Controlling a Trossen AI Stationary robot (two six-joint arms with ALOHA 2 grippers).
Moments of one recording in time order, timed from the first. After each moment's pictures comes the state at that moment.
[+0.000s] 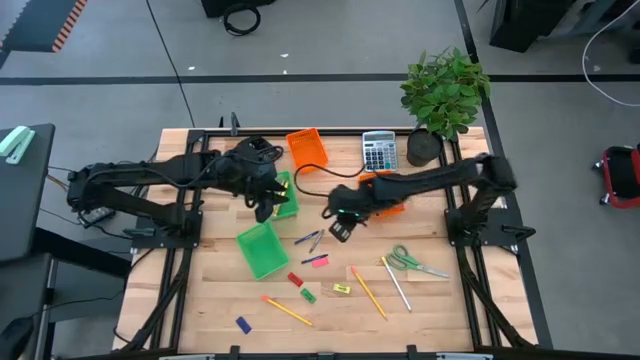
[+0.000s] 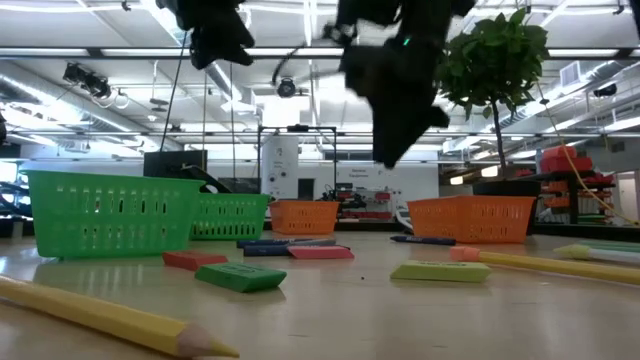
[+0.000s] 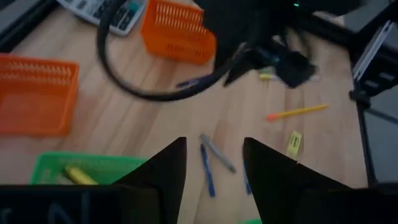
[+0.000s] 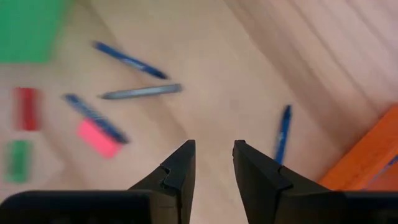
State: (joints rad) left arm 0.11 1.15 1.06 -0.57 0.04 -0.28; right arm 0.03 1.77 1.36 -0.82 0.09 0.70
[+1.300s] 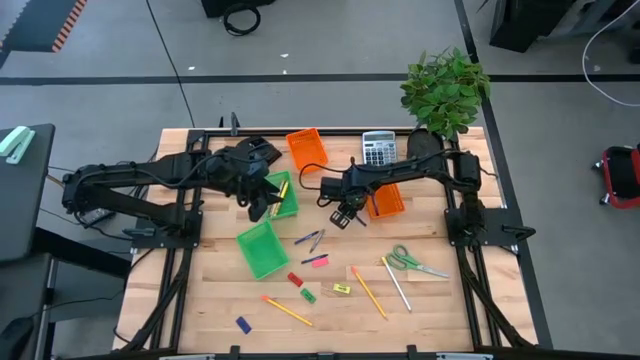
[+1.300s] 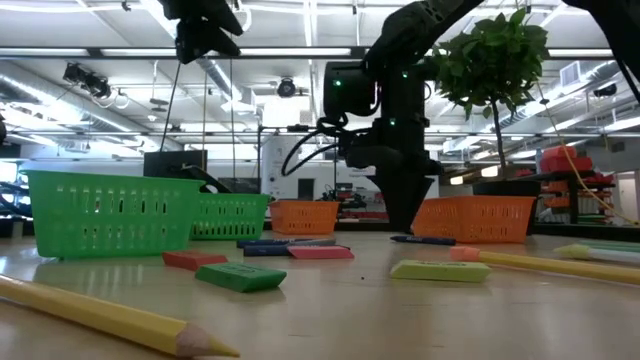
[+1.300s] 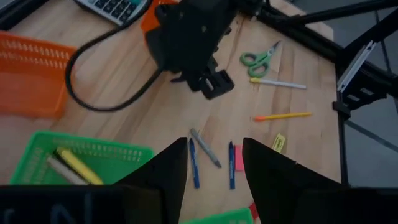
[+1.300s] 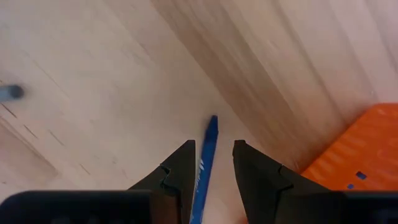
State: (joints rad) left arm 0.11 1.09 1.06 -0.62 0.05 -0.38; right arm -0.13 1.98 1.38 -0.89 0.06 0.55
